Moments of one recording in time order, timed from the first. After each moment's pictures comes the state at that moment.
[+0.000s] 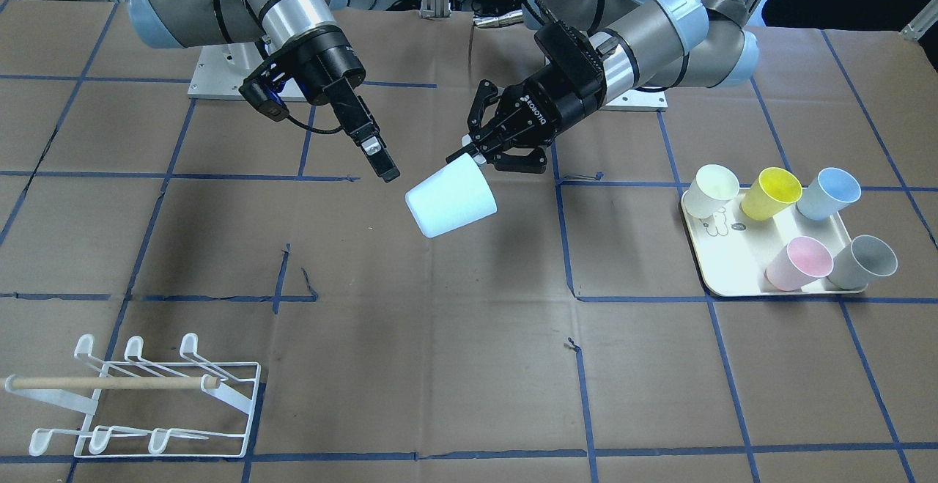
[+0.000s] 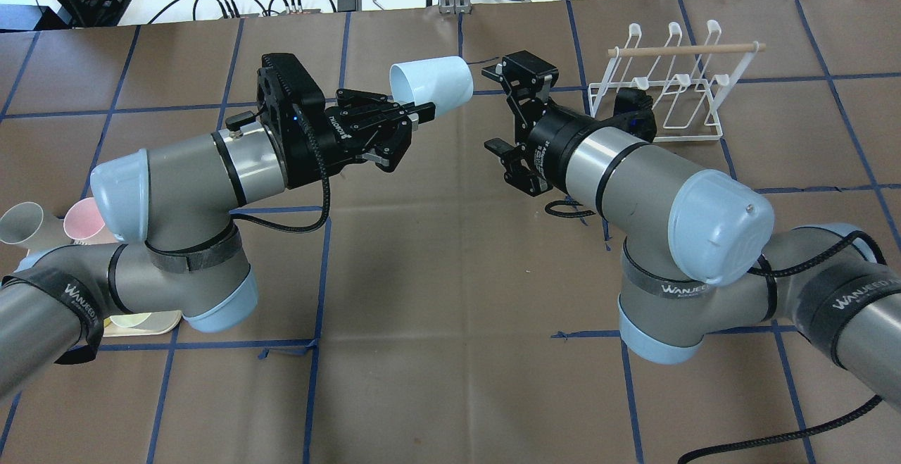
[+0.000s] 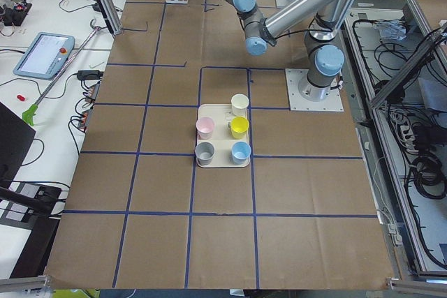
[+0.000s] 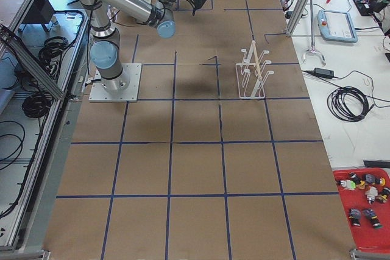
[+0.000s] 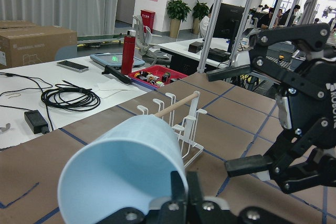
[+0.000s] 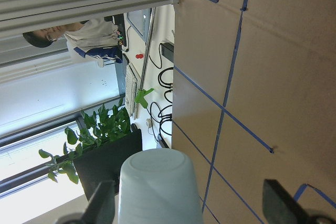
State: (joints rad) left arm -1.53 -1.68 -2.24 0.19 0.55 0.32; right arm 1.75 -1.55 2.24 -3.32 -1.17 1.65
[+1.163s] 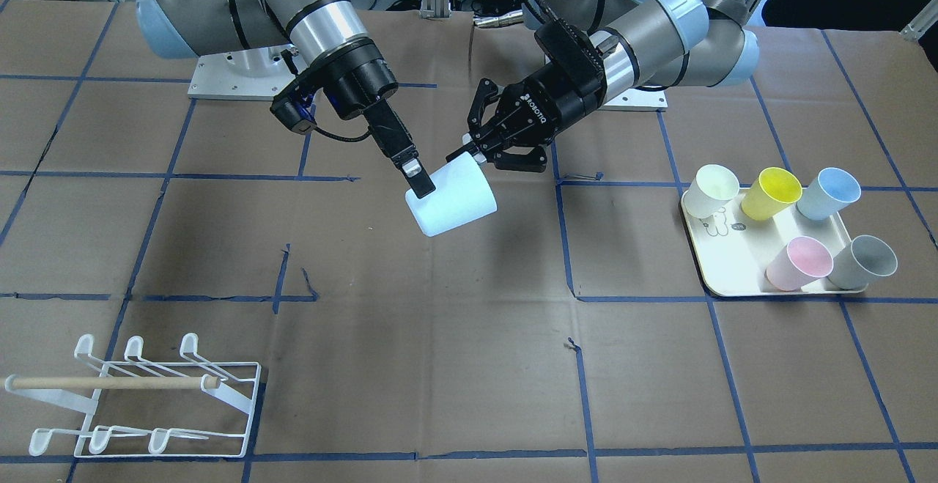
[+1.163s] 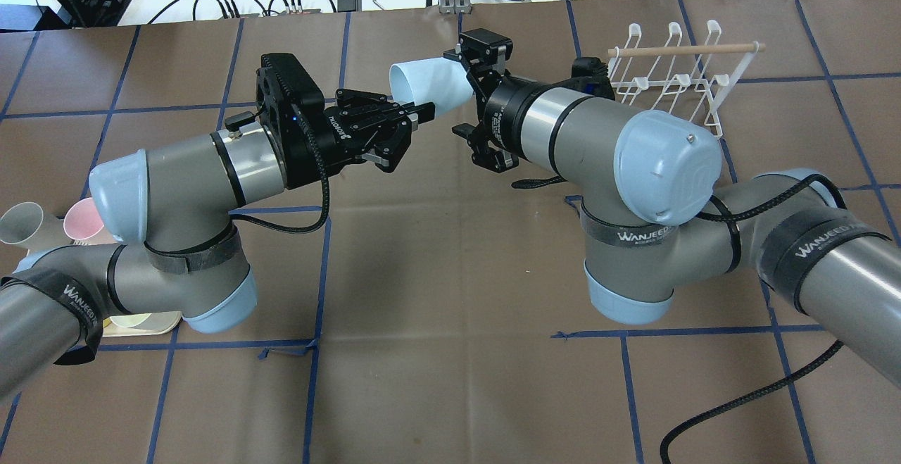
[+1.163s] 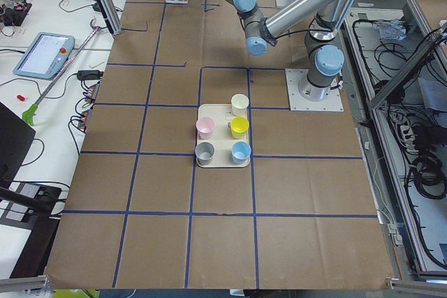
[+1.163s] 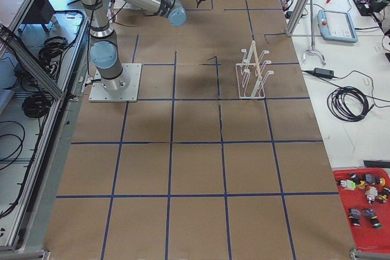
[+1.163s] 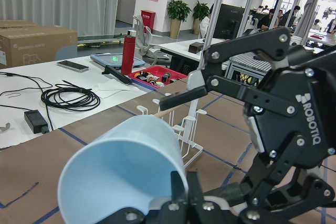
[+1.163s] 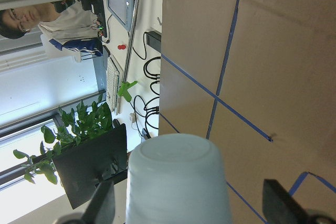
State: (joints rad) left arm -1.53 -1.67 -2.24 0.19 0.55 0.32; right arm 1.82 -1.48 2.08 -3.17 -1.21 1.67
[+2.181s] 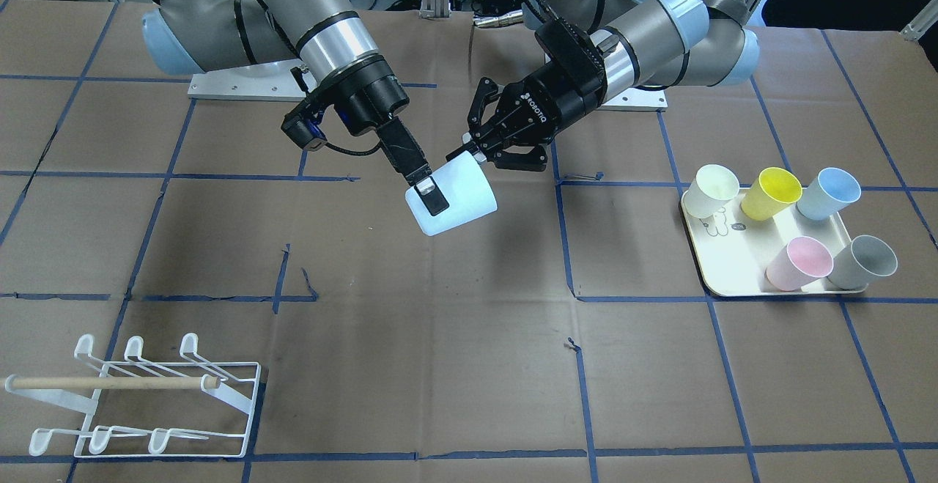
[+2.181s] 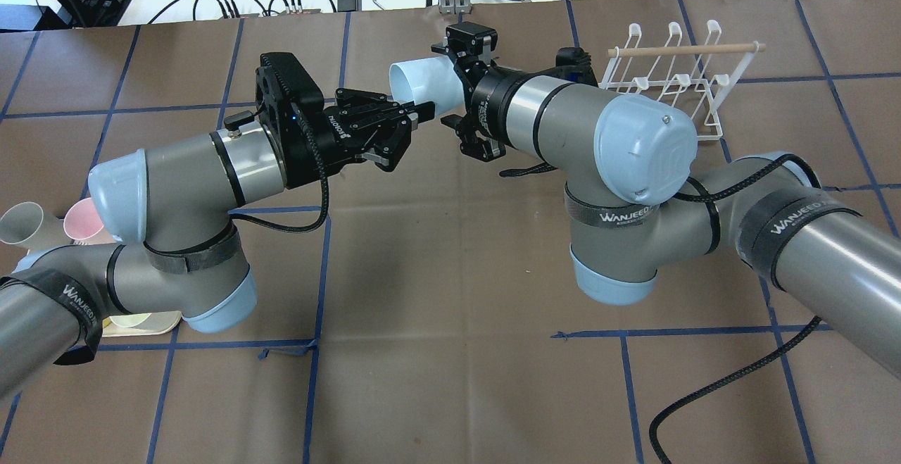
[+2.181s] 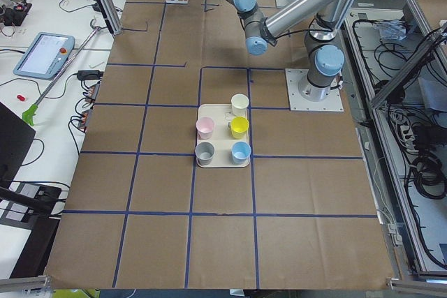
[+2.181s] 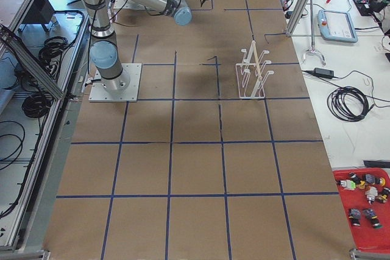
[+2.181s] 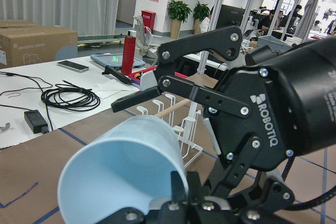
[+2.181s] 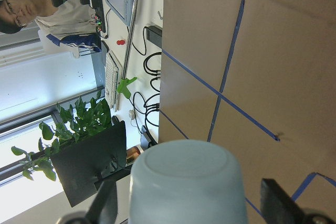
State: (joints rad) left arm -1.53 -1.67 -2.24 0.19 0.55 0.31; right arm 1.83 -1.43 2.04 -3.18 -1.20 1.67
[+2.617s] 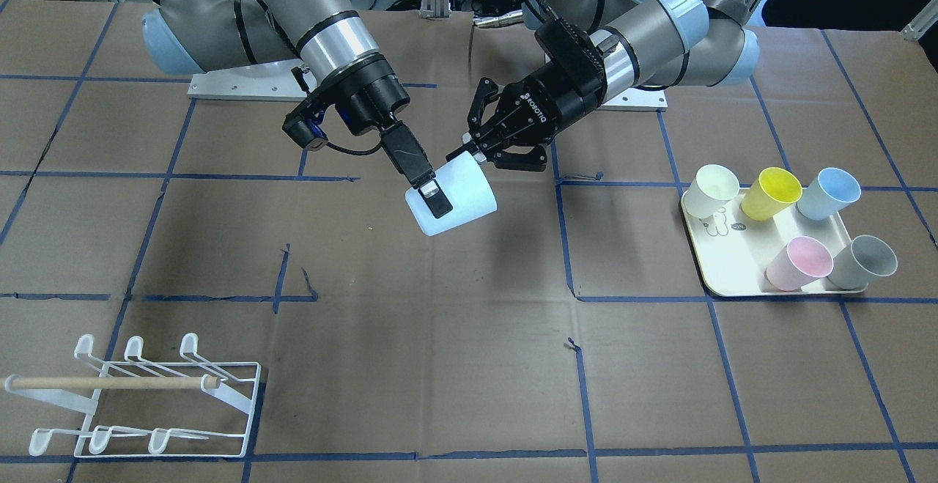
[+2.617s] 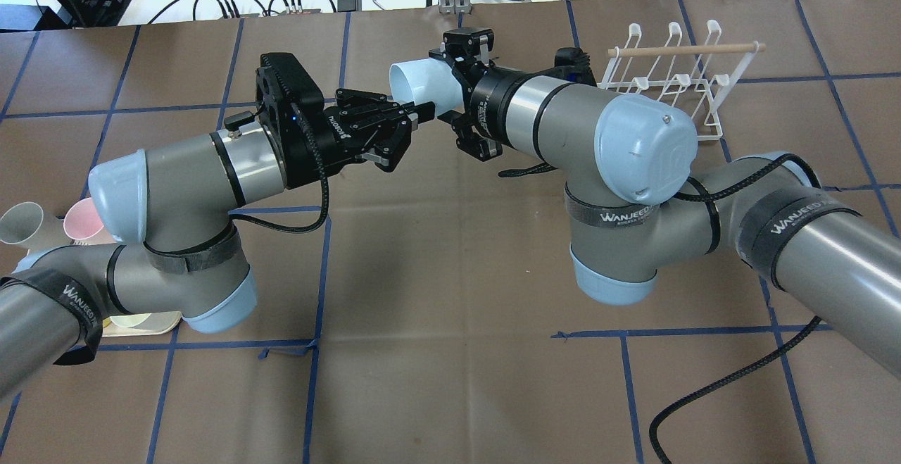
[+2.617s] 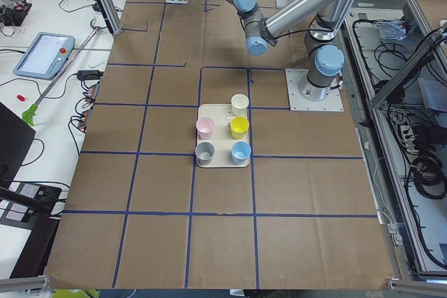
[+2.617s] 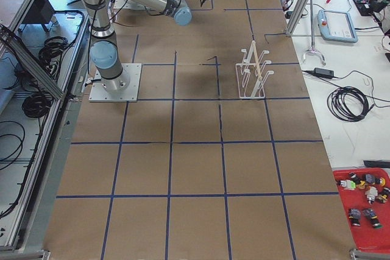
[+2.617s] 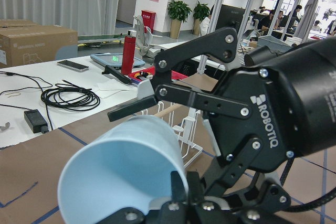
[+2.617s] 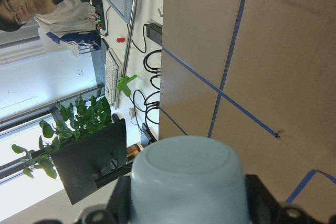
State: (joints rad) left arm -1.53 -1.67 -2.24 0.19 0.55 0.31; right arm 1.83 -1.43 2.04 -3.18 -1.20 1.67
